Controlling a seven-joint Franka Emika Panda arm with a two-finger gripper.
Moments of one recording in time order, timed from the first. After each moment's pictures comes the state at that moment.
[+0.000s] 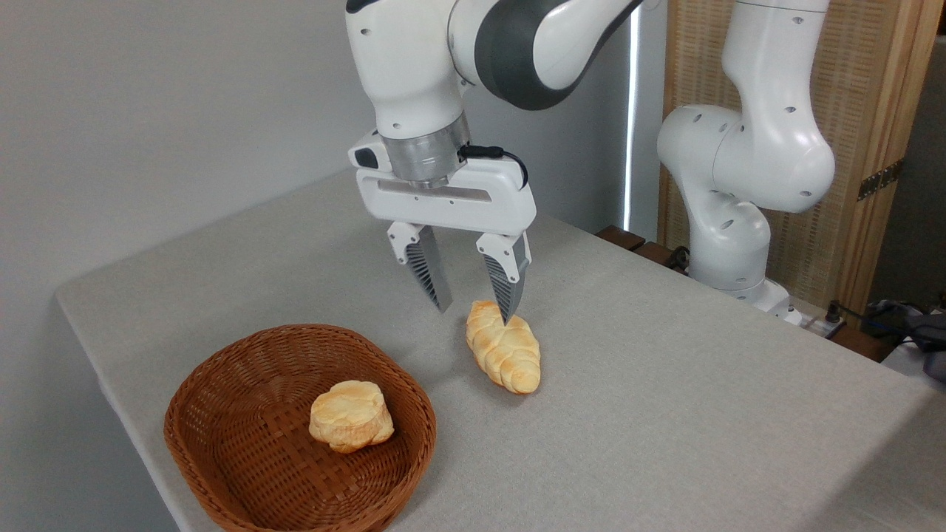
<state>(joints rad) -0.07 -0.25 -0.06 -2.22 -0.02 1.86 0.25</state>
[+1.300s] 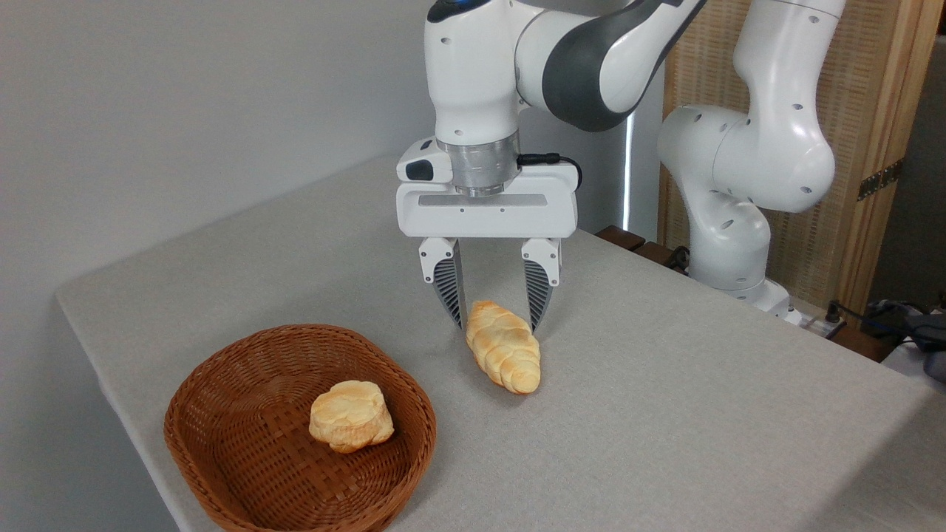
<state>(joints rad) -0.07 -0.44 -0.06 -2.50 -0.02 2.10 -0.02</state>
